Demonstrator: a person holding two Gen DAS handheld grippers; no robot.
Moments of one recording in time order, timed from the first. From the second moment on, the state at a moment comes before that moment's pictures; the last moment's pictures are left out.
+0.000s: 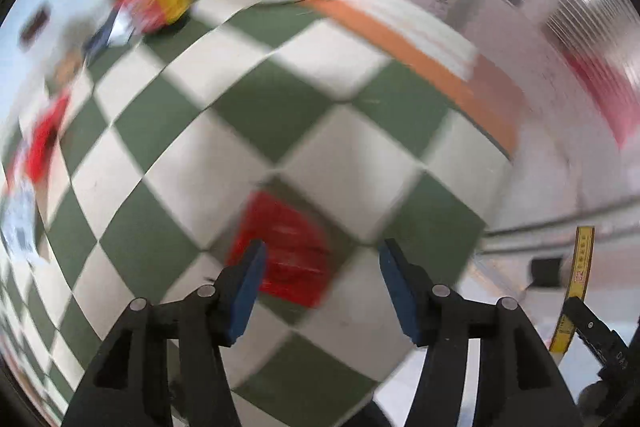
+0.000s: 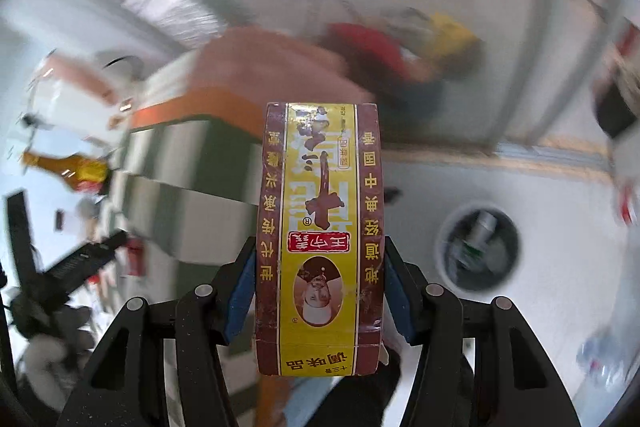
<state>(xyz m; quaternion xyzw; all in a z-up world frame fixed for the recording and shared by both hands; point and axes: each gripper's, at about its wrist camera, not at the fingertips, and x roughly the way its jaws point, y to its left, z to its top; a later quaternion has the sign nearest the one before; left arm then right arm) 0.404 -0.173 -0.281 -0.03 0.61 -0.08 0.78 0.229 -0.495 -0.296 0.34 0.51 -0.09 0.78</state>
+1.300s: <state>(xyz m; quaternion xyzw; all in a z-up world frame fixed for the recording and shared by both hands) 0.263 -0.475 -0.364 0.10 0.63 -0.37 0.67 0.082 -0.589 -0.372 0.39 0.53 -0.20 0.73</state>
